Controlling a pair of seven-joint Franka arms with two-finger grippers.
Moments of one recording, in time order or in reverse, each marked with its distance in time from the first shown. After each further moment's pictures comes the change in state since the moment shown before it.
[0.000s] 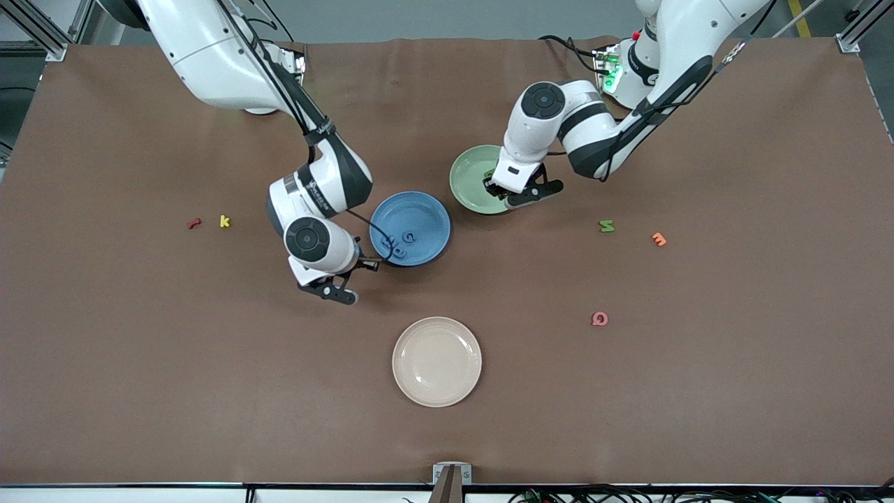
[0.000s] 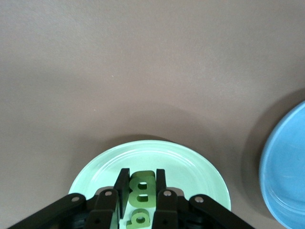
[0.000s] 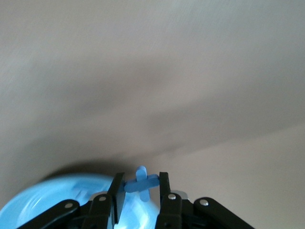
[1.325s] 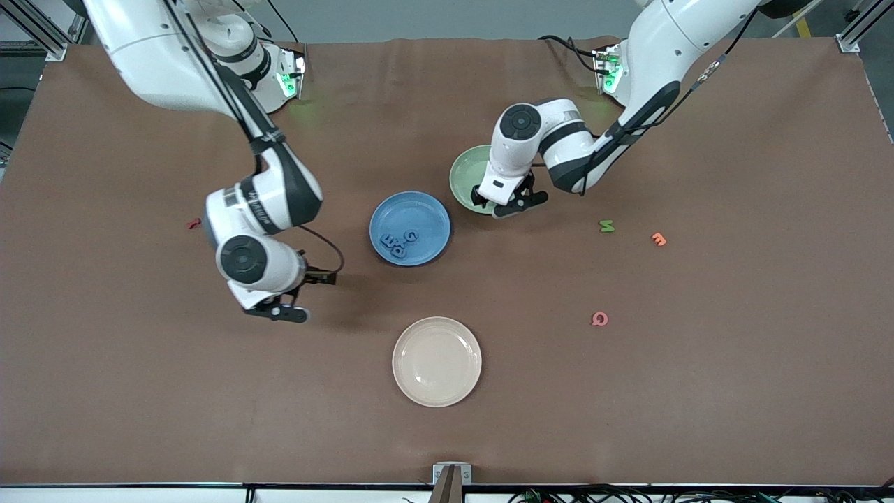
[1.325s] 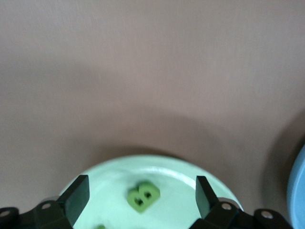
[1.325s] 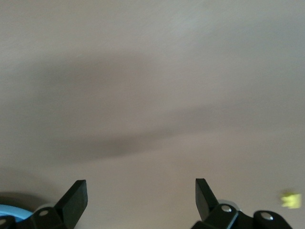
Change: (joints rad) left arm -0.152 0.061 0.172 0.069 0.000 -0.001 0.044; right arm -0.256 -0.051 0.035 0.078 -0.228 -0.169 -0.321
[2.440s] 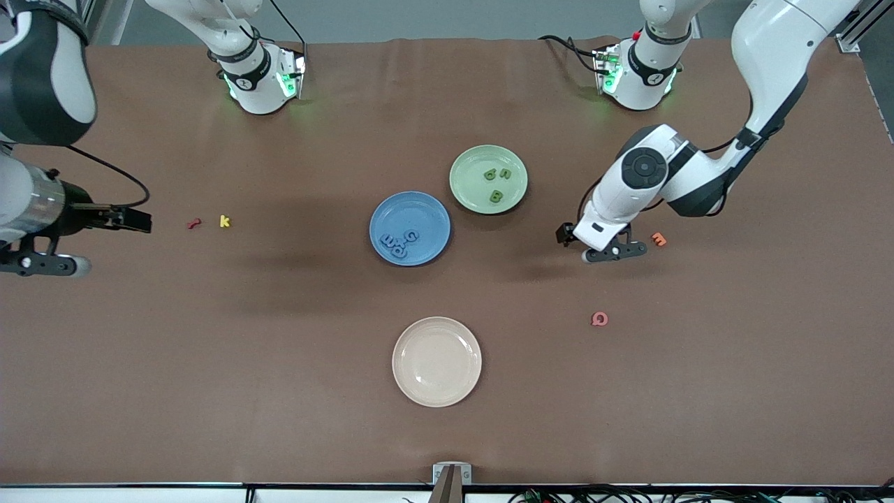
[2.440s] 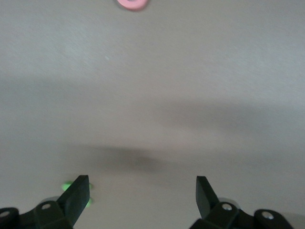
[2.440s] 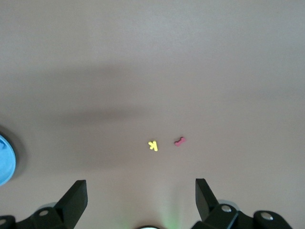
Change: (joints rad) left arm 0.528 -0.073 -0.144 -0.047 0.022 -0.076 0.554; right arm -0.299 -0.310 0.000 0.200 -0.005 -0.493 -0.395
